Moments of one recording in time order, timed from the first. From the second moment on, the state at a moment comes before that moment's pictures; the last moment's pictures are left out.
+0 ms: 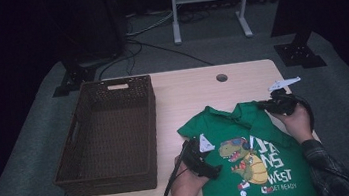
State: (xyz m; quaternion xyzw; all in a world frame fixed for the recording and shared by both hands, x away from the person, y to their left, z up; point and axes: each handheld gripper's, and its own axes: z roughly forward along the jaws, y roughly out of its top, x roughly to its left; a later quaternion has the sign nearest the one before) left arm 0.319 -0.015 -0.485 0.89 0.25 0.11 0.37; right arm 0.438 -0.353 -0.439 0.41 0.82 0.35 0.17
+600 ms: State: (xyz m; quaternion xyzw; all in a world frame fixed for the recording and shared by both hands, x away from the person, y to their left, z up) left arm 0.319 -0.015 -0.485 0.89 0.25 0.11 0.37; right arm 0.446 -0.364 -0.435 0.43 0.82 0.34 0.18
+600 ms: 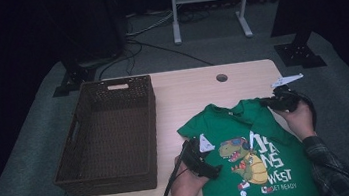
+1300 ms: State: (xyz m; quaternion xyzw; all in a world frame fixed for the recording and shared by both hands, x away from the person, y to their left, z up) left arm 0.319 -0.015 -0.485 0.89 0.25 0.11 0.37; right arm 0.465 -0.378 -0.444 0.46 0.81 0.30 0.20
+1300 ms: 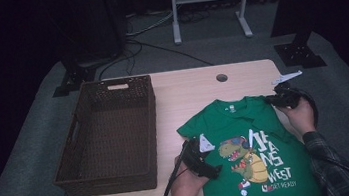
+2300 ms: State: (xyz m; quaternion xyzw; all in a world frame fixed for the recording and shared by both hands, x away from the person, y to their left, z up) left arm 0.319 -0.015 -0.485 0.89 0.25 0.11 0.37; right arm 0.424 -0.379 -0.436 0.44 0.80 0.35 0.18
